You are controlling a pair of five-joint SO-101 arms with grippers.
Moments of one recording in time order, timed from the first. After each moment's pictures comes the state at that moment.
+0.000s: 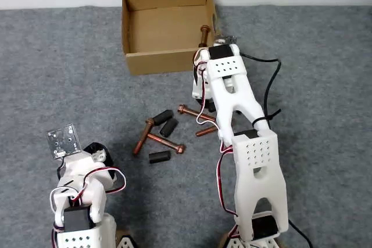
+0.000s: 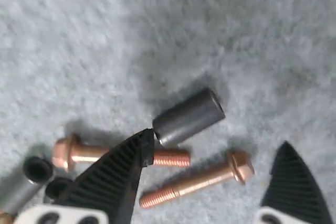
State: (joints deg) left arm -11.2 -103.4 96.7 60.3 20.3; right arm -16.7 49.8 -44.9 90.7 -26.7
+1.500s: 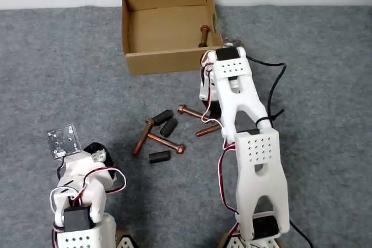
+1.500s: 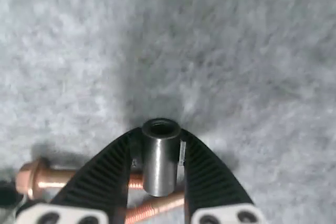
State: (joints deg) left arm -11.2 -103.4 96.7 60.3 20.3; right arm -14.4 54.2 -47.7 93.7 -26.4
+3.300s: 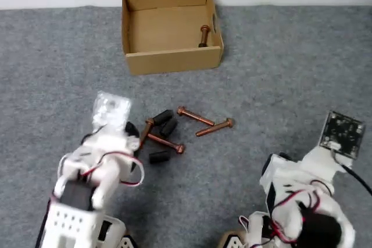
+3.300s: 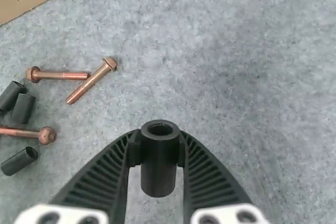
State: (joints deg) left arm 13.0 -65.8 61.9 62.0 4.4; right arm 8.8 -79.5 39.9 98.7 -13.2
